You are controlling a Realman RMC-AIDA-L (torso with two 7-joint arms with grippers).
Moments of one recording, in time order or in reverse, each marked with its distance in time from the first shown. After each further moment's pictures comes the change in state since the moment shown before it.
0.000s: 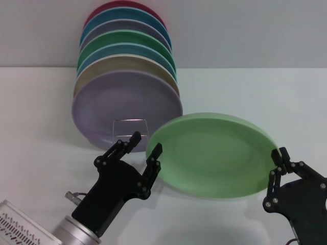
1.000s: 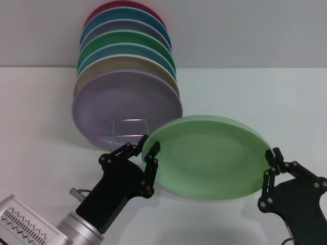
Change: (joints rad) left arm -0.025 0.000 0.001 0.010 0.004 -0.020 0.000; right arm 0.010 0.000 0.000 0.001 0.000 0.026 0.005
